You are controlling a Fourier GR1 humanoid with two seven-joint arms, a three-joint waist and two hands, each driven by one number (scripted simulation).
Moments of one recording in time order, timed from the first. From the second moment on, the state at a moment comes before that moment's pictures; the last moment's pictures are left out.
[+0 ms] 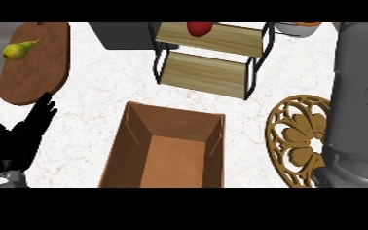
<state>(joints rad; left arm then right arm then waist) 0.00 0.27 0.24 -1.42 0.04 -0.12 0.12 -1.09 -0.13 -0.28 -1.50 0.72 0.01 0.84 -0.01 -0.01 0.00</state>
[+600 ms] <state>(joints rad) 0.04 0.27 0.26 -1.42 0.04 -0.11 0.10 -0.98 -0.42 -0.55 -1.91 0.41 0.31 1.04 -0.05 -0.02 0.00</state>
